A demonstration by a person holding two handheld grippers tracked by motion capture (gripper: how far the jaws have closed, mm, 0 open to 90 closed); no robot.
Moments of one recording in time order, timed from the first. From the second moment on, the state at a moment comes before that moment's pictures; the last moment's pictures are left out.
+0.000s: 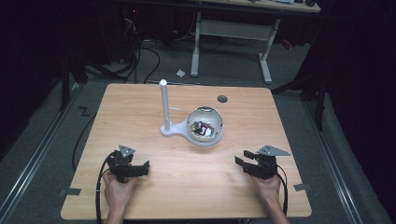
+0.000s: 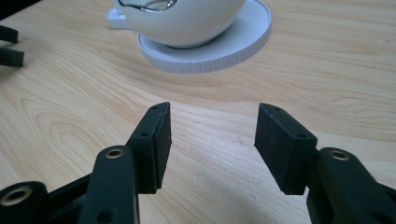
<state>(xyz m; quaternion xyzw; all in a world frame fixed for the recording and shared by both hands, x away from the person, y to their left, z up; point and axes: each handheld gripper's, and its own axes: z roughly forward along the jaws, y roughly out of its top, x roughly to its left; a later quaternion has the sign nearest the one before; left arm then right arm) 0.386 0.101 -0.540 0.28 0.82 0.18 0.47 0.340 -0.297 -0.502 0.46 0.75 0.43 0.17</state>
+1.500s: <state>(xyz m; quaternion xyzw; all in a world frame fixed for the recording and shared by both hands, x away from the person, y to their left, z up) 0.386 0.101 -0.540 0.29 0.81 0.19 0.47 0.349 -0.278 -0.529 0.47 0.78 0.37 0.20</state>
